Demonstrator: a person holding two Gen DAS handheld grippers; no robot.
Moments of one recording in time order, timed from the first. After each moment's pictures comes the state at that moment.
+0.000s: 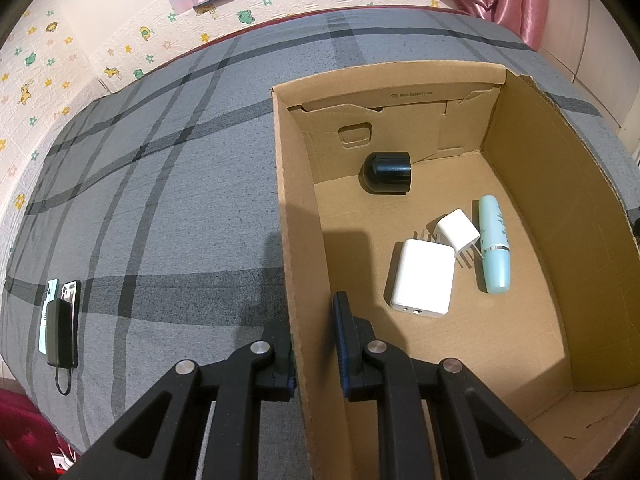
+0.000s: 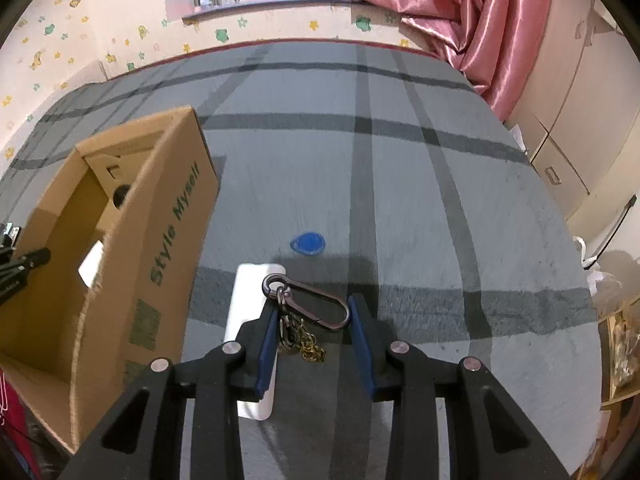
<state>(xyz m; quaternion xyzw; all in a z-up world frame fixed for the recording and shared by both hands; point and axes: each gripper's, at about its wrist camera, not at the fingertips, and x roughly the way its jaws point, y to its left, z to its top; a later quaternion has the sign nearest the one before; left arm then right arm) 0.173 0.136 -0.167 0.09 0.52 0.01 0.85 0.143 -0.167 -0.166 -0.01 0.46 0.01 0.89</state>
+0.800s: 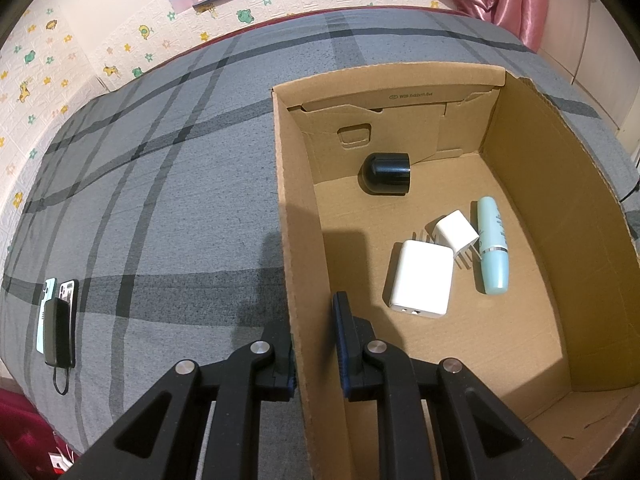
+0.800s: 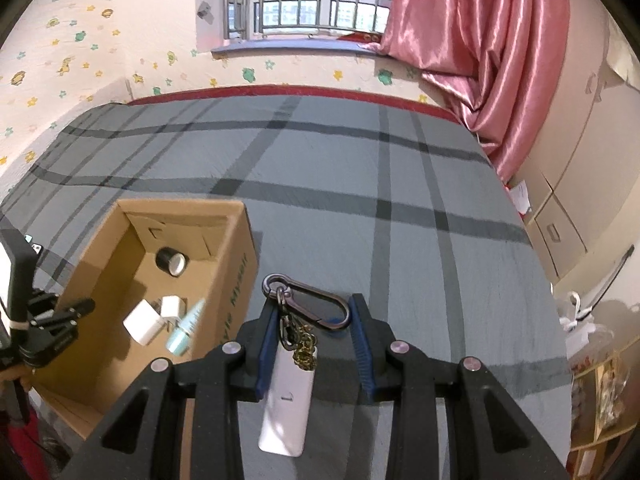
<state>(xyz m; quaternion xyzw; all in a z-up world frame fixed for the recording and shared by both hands) 0.174 0.137 -0.167 0.08 0.52 0.00 0.85 0.161 -0.130 -0.080 -0.05 0.40 0.04 0.92</state>
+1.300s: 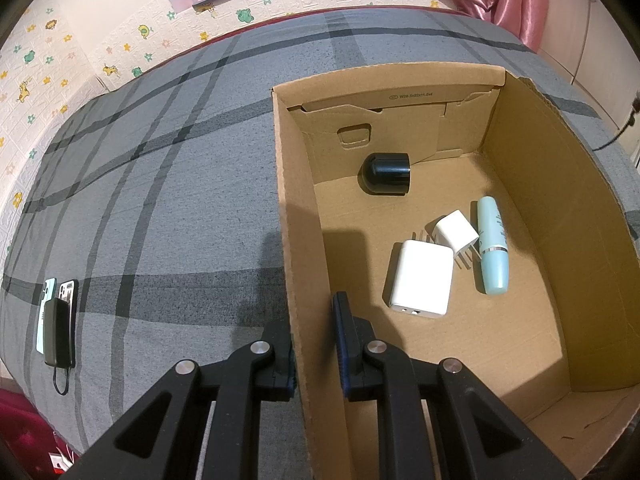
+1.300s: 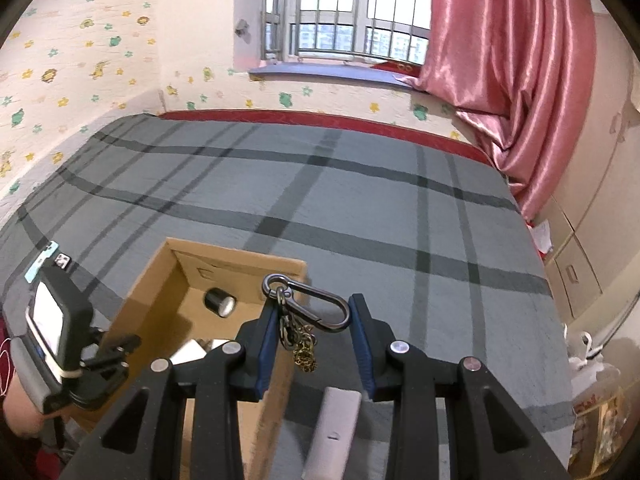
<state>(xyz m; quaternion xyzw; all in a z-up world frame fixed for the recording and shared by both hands) 0.174 0.137 -0.166 0.08 0.52 0.00 0.85 0.174 -0.076 -0.039 -0.06 0.36 0.10 0.93</state>
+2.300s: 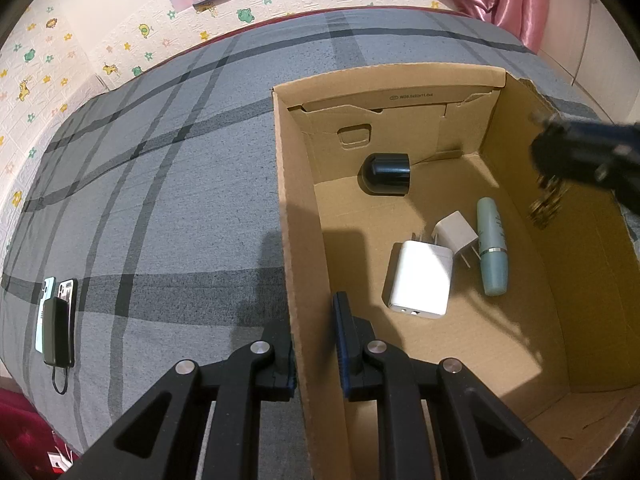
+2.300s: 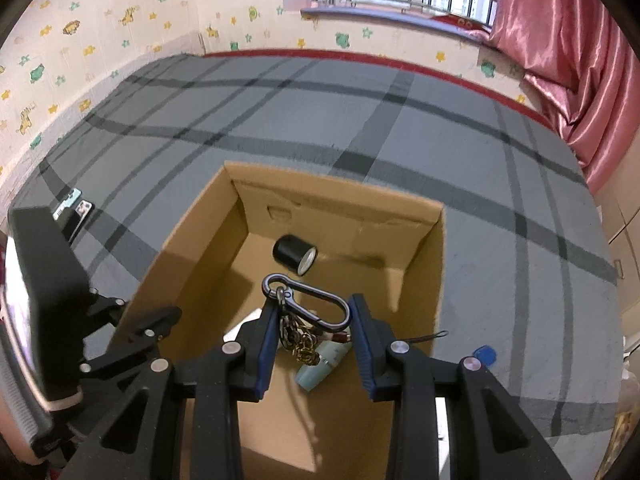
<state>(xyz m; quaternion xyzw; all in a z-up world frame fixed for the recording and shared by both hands) 0.174 0.138 -0.168 0.08 0.52 0.00 0.85 0.204 0.013 -0.127 -0.07 0.46 0.17 0.87</state>
